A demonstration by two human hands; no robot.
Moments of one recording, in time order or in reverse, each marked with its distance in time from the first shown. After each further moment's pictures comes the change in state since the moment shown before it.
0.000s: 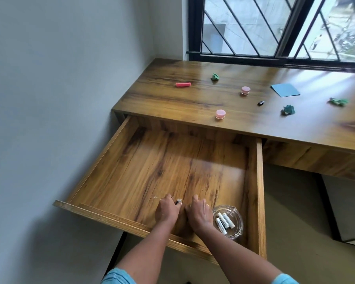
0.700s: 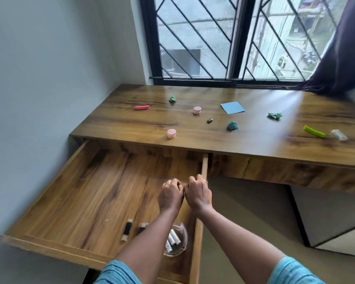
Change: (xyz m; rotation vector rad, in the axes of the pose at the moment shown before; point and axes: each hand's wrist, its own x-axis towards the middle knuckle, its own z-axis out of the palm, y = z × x) left_hand -0.035 0.191 0.034 -0.022 0.262 0.390; right_hand 0.036 0.092 -0.164 -0.023 0.389 -0.145
